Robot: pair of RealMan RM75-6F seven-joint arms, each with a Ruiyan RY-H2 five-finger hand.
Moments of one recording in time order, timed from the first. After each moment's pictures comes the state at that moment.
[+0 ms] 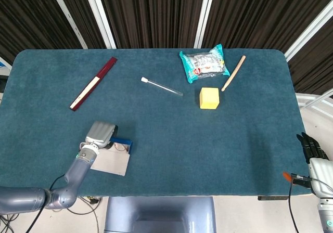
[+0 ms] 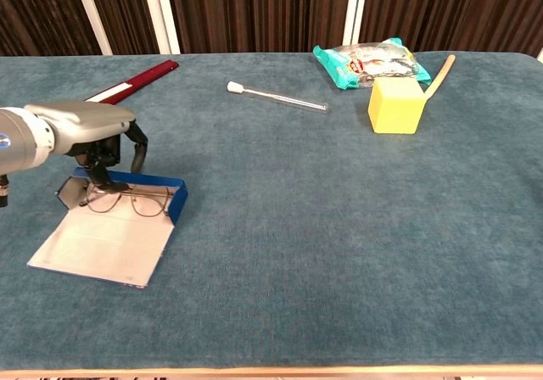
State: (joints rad) left arm -0.88 -1.48 -0.03 -1.63 0.63 1.02 0.67; right arm 0.04 -1.06 0.07 -1.67 -1.45 1.46 0.13
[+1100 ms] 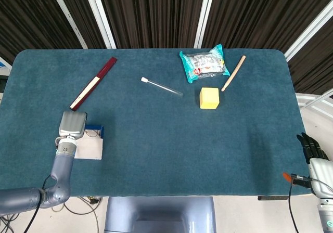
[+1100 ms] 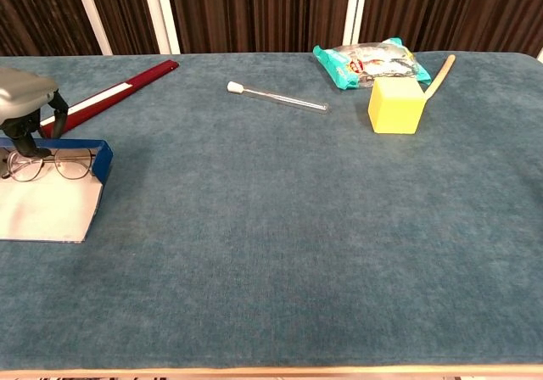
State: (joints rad) left arm -0.82 -1.49 -0.04 -1.52 0.55 1.23 0.85; right arm 0.04 -1.06 0.07 -1.67 -1.45 1.46 0.14
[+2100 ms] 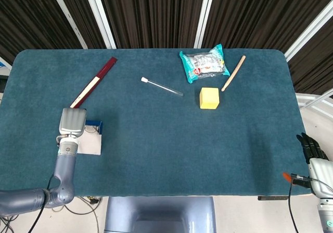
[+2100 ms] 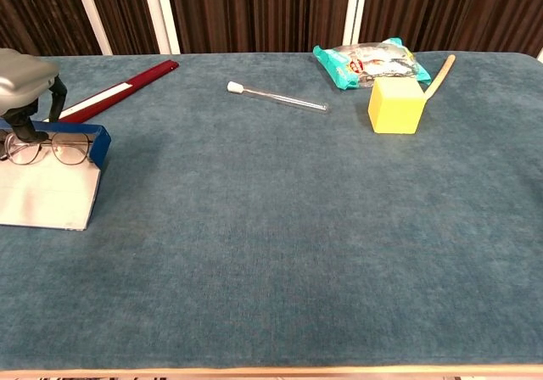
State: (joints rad) left arm -0.80 -1.53 -0.07 -1.49 0.61 1.32 0.95; right arm 0.04 -1.06 0.07 -1.67 -1.45 1.46 0.13
